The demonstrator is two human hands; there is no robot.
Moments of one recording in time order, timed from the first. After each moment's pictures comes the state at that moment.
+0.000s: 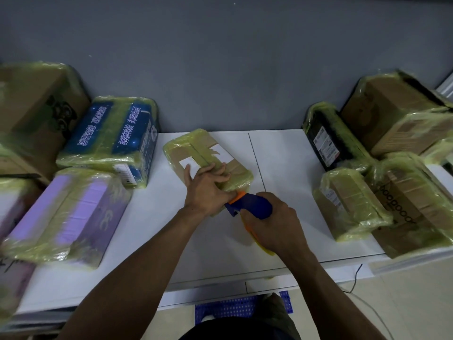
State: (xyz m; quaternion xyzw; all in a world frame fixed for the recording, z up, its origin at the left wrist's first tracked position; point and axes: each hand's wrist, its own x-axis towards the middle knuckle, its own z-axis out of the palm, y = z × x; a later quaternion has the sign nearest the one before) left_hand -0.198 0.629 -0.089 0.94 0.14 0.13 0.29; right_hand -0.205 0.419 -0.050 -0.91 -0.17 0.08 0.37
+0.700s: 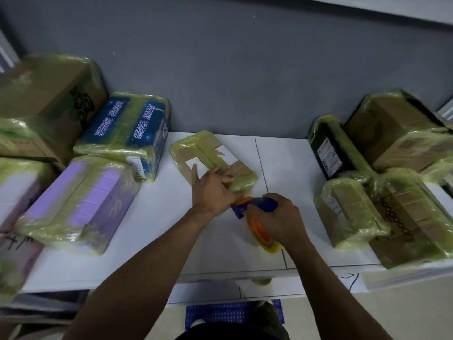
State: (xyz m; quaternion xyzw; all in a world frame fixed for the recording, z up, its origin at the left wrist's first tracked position) left_hand -0.207 0.623 -0.090 0.93 0.16 0.17 0.29; right_hand -0.193 0.420 -0.043 -0.91 -0.14 0.10 0.38
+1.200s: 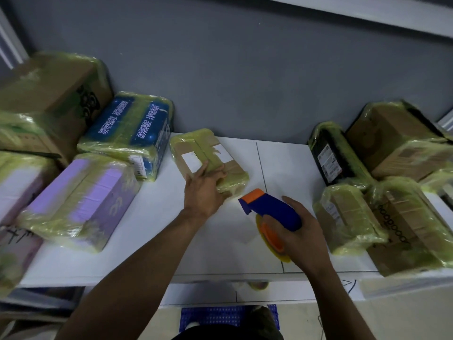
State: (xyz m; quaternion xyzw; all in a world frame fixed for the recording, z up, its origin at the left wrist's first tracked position) left_hand -0.223 0.633 -0.083 0.94 0.19 0.15 0.25; right_hand -0.218 0.377 -0.030 -0.85 -0.17 0.06 0.49
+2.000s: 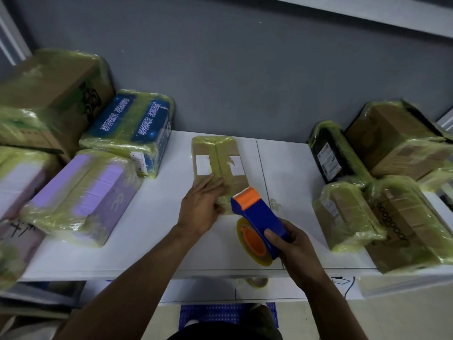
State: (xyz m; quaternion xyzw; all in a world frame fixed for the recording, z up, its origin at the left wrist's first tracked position) left_hand -0.269 0.619 -0.091 0.95 0.09 0.20 0.23; right_hand -0.225 0.362 -0.074 -0.69 -0.12 0.26 0.67
